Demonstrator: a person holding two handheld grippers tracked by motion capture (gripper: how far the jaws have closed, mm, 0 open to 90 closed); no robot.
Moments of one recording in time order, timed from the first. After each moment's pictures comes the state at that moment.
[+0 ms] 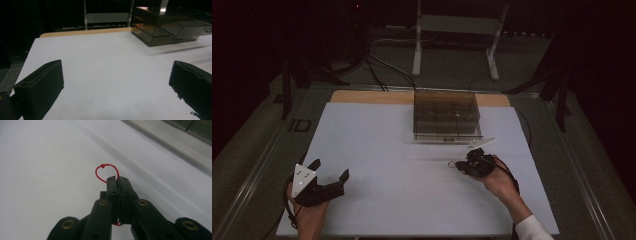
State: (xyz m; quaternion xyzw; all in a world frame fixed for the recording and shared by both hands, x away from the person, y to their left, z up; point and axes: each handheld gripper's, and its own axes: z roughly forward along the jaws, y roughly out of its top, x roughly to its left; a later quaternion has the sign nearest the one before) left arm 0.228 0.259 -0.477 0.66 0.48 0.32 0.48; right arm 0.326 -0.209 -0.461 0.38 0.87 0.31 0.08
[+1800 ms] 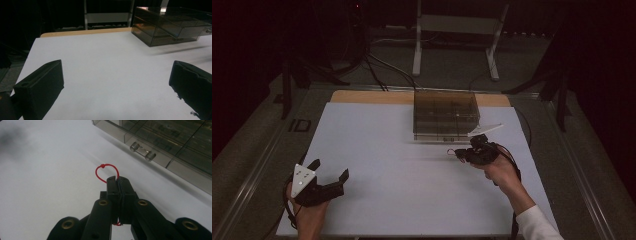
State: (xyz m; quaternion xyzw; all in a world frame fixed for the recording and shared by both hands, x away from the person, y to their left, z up) left arm 0.228 0.260 -0.477 0.65 0.49 0.32 0.48; right arm 0.341 -0.209 -0.421 0.39 0.85 0.35 0.07
